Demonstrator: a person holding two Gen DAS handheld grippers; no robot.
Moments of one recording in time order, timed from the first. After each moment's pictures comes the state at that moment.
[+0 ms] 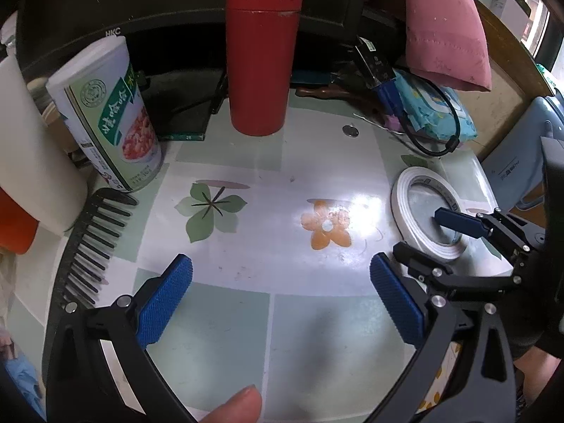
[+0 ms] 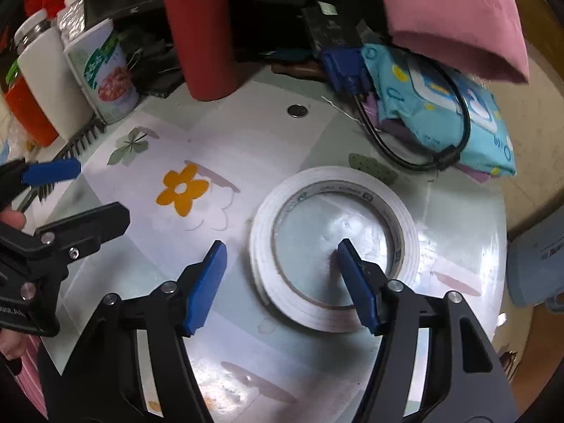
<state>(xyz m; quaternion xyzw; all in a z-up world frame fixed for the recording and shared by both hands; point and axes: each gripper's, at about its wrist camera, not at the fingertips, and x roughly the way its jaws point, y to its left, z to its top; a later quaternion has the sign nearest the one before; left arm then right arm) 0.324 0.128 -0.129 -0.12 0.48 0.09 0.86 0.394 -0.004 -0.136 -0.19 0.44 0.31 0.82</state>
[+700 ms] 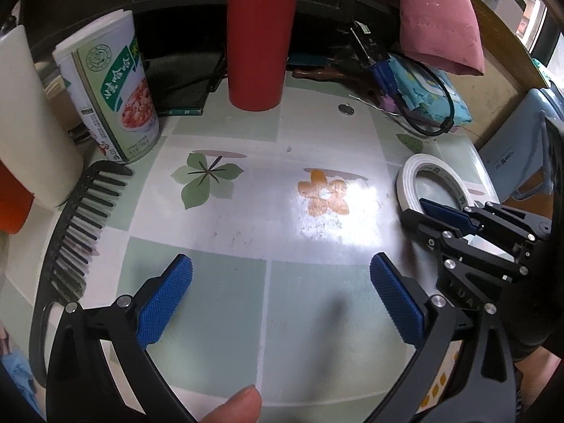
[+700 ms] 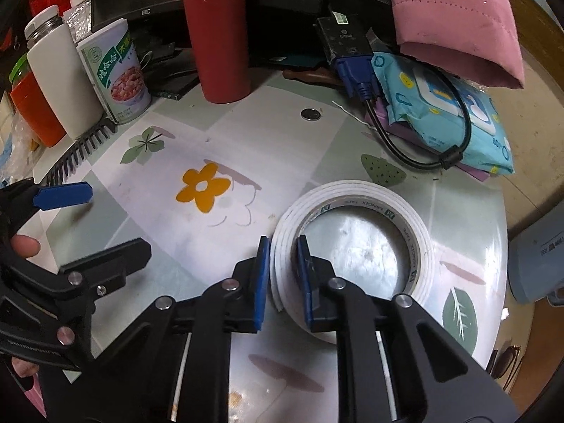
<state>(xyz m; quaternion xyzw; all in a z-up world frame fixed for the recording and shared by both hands) 0.301 0.124 -0.143 -0.12 0.48 0.08 0.86 0.372 0.003 -0.134 -0.19 0.42 0.31 0.83</state>
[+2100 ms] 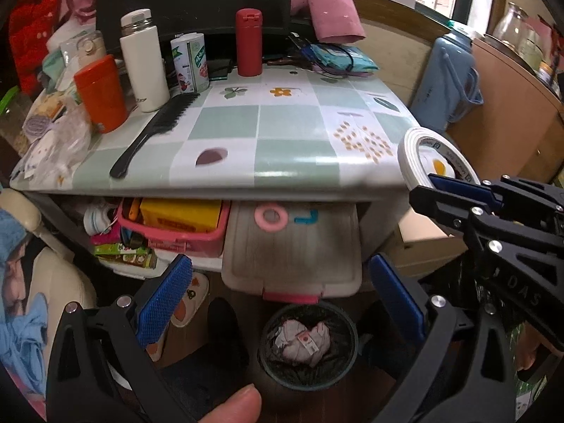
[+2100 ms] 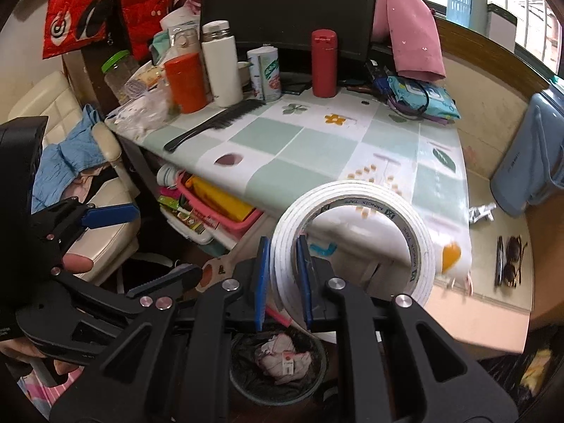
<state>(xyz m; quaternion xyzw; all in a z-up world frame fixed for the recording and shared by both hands) 0.008 0.042 -0.091 -0.06 0.44 0.06 0.89 0.051 -0.083 -0.073 -0.13 0.37 0.35 0.85</state>
